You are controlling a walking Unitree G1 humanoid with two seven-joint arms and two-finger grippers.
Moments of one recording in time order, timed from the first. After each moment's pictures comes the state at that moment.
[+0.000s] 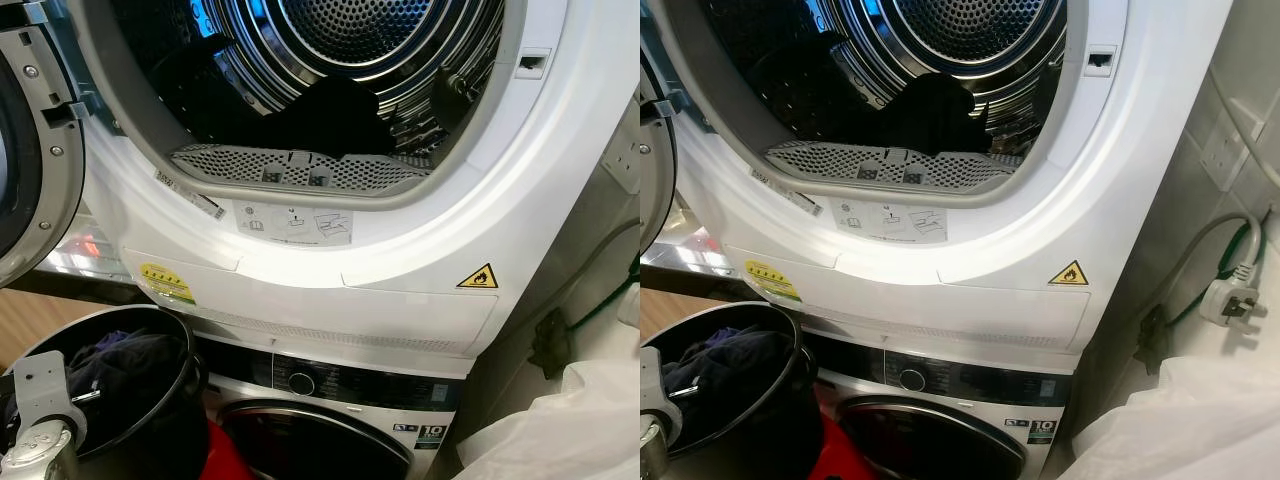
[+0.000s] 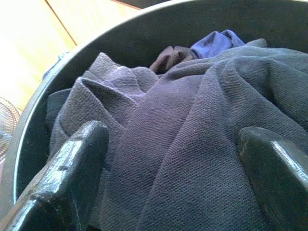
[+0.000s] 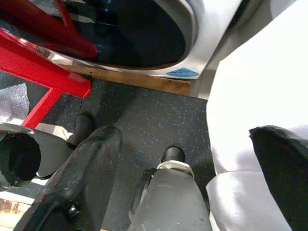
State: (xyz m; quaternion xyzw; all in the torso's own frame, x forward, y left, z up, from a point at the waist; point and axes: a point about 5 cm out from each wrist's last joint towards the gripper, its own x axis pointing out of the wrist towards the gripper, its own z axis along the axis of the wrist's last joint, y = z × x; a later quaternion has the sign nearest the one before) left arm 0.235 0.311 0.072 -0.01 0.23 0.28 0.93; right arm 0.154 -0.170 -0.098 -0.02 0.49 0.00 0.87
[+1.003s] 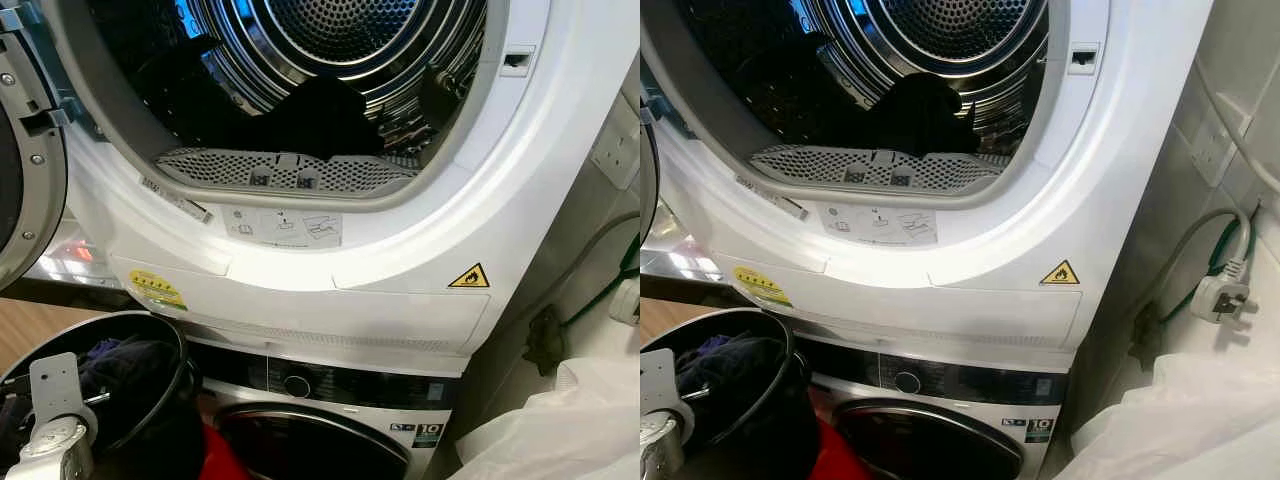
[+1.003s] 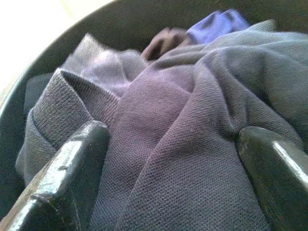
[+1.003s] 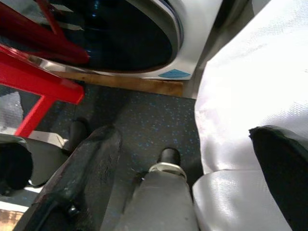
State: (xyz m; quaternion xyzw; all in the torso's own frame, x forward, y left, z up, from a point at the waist) left arm 0.239 0.314 0.058 -0.04 0.27 0.31 0.91; right arm 0.157 -0.175 -0.096 -0.02 0.48 -0.01 0.88
